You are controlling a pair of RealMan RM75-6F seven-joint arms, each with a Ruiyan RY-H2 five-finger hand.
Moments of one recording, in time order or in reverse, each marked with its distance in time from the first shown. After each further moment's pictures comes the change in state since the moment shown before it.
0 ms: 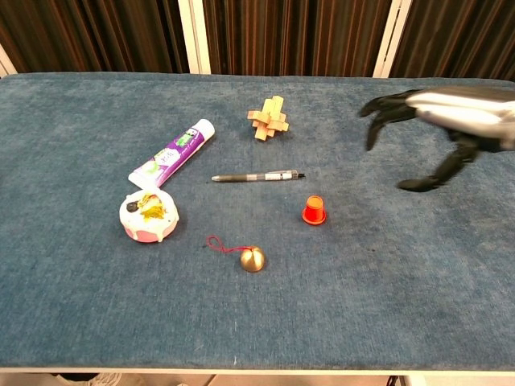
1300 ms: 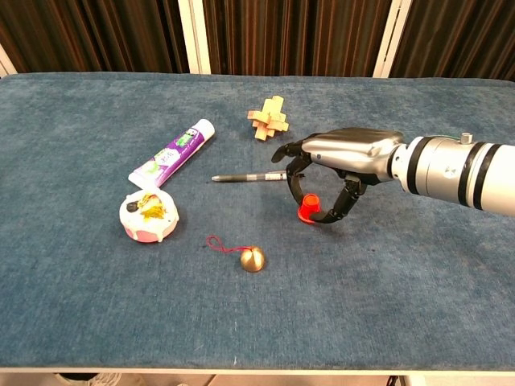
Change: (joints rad) left arm 0.000 -0.003 -0.006 -0.002 -0.010 -0.004 0.005; right arm 0.199 -0.204 -0.019 0.159 0.066 -0.141 0.014
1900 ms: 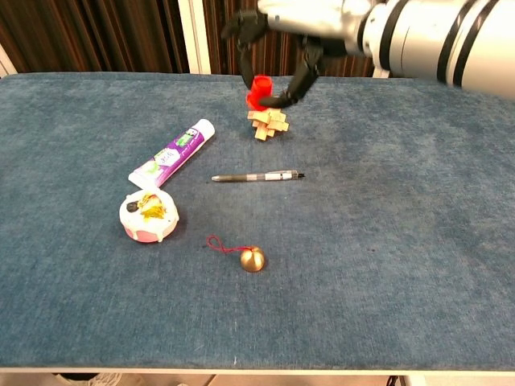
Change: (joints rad) left arm -0.001 -0.001 -0.003 0.009 -0.001 0.000 -0.005; right arm 0.108 0.155 0.209 -0.234 0.123 0.040 -0.119
